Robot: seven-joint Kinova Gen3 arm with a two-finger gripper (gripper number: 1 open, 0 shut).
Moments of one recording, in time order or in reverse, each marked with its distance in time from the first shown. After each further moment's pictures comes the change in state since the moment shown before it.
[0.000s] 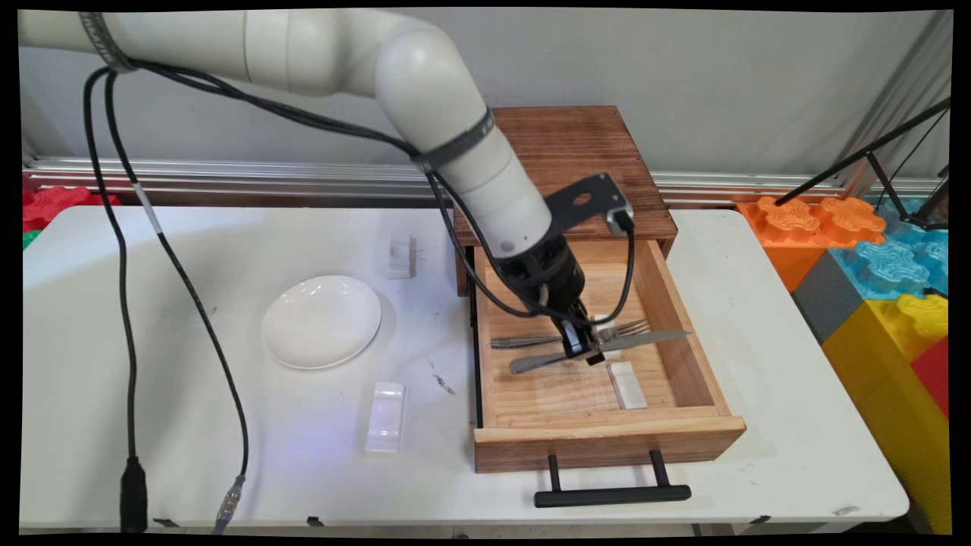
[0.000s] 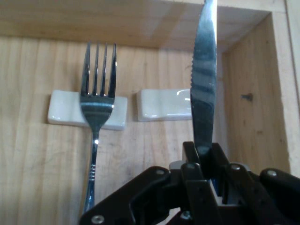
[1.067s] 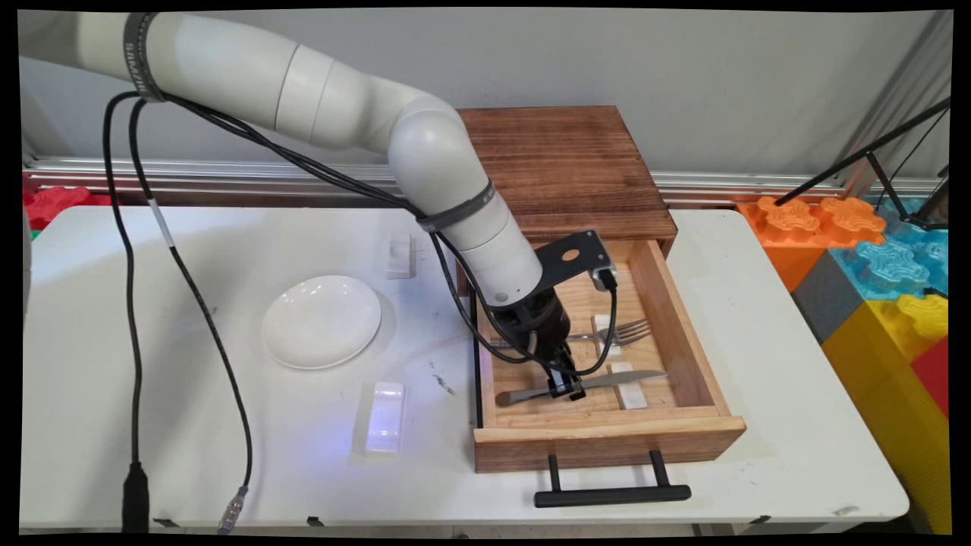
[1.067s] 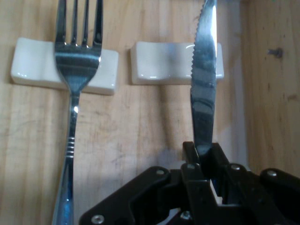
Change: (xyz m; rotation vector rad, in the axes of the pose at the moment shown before) arm -0.031 -0.001 0.051 -0.010 -0.052 -0.012
